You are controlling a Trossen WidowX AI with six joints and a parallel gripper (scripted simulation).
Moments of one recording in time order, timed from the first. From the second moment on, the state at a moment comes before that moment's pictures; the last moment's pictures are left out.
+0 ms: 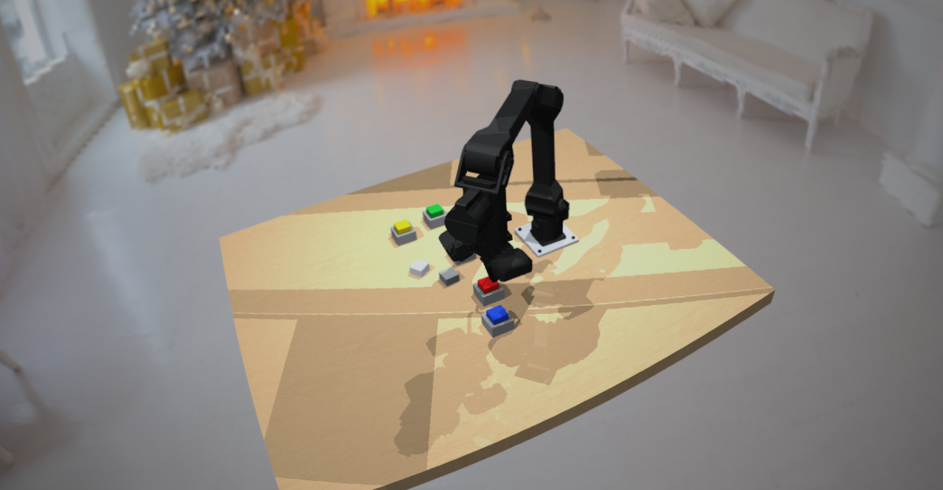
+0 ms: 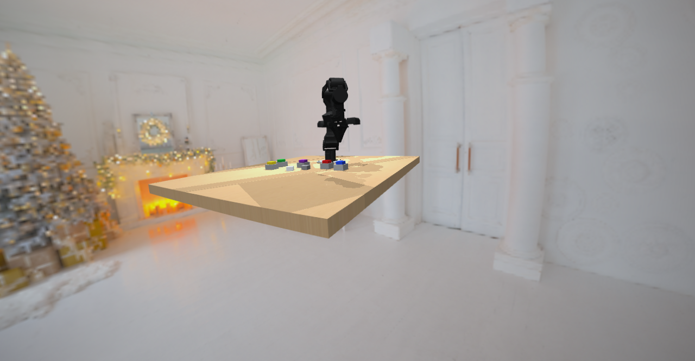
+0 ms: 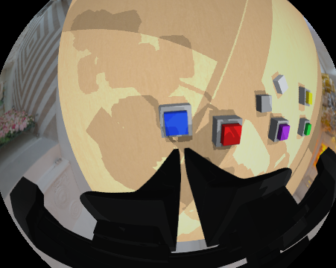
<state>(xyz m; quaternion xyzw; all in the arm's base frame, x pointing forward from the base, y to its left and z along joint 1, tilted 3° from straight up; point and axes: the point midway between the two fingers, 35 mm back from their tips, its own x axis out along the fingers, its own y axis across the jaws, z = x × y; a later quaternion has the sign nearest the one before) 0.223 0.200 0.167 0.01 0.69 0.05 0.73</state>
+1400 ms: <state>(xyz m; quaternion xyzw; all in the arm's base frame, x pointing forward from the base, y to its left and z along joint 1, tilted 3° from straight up) 0.225 0.208 0.079 0.01 0.69 0.04 0.72</state>
